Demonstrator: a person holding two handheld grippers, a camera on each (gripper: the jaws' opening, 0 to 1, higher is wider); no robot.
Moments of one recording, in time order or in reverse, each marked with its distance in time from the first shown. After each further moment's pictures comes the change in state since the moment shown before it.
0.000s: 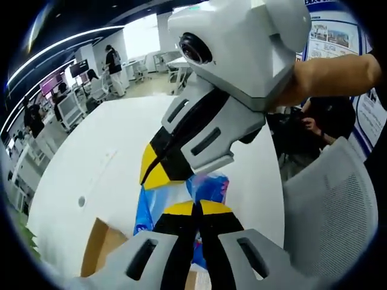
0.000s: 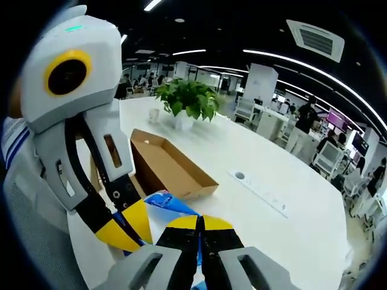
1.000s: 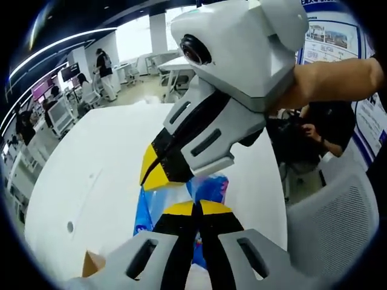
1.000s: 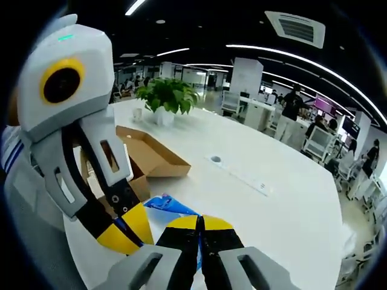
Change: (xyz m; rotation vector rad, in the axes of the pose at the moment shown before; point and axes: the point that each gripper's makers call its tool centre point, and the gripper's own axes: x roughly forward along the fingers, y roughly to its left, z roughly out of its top) left arm 0.066 -0.011 0.055 0.018 -0.014 -0.053; right arm -0.038 -0.064 -0.050 0.091 0.015 -0.050
